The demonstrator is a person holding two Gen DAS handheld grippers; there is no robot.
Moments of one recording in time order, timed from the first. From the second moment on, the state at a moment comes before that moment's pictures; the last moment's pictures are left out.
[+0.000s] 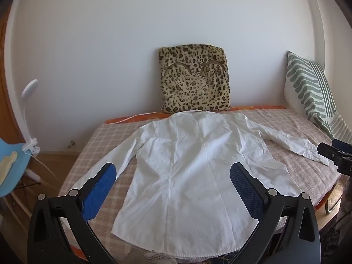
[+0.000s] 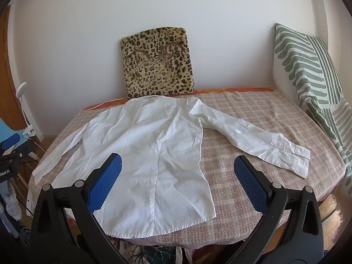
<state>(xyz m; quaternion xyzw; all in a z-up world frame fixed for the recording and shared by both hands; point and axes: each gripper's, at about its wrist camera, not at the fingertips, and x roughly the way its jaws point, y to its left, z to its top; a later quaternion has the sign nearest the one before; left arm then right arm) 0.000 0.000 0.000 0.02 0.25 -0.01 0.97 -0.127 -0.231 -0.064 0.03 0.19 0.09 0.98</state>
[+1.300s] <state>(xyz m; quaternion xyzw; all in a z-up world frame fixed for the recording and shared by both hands) 0.002 -0.002 0.003 0.04 0.25 -0.01 0.97 -0.126 -0.231 -0.063 0.03 0.19 0.09 0.98</state>
